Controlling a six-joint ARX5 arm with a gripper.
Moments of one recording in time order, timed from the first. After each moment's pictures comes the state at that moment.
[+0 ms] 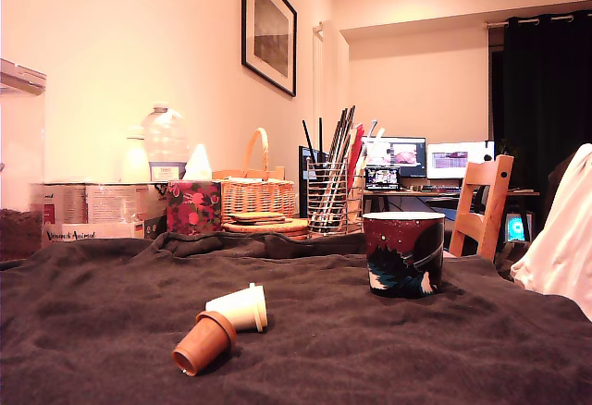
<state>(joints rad) -0.33 0.00 0.07 -0.36 0.00 -0.21</state>
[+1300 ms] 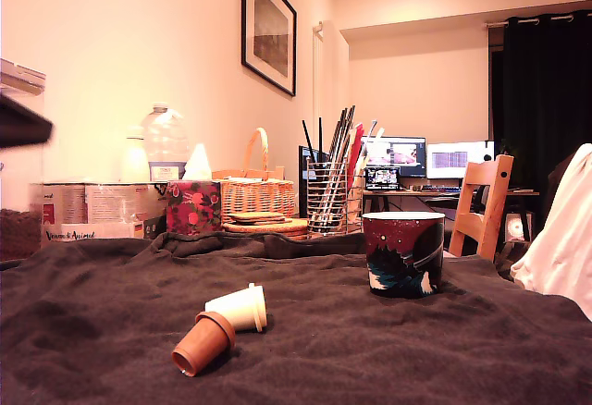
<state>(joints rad) -0.54 0.30 0.07 -0.01 0.34 -0.24</state>
